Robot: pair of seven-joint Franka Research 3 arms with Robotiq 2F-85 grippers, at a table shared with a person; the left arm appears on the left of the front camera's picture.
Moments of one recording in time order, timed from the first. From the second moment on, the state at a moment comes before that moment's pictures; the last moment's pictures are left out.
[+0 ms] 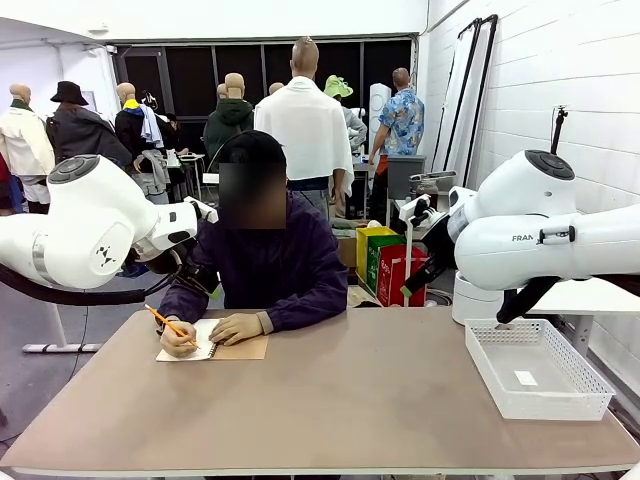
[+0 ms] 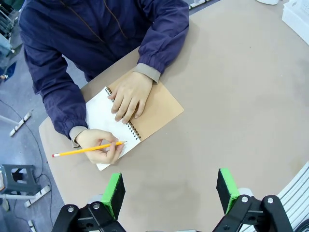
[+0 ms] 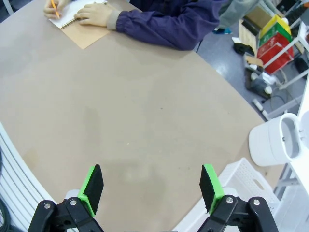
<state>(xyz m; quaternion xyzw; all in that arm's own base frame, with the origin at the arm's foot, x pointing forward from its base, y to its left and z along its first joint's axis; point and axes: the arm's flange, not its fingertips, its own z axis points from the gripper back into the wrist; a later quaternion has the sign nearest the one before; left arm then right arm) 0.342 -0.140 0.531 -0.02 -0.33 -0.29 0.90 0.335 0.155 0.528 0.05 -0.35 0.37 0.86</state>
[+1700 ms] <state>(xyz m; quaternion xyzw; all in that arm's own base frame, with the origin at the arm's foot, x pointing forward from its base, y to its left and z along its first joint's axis) 0.342 -0.140 0.531 -0.02 -0.33 -0.29 0.90 0.335 0.155 0.528 0.05 -0.35 0.37 0.86</state>
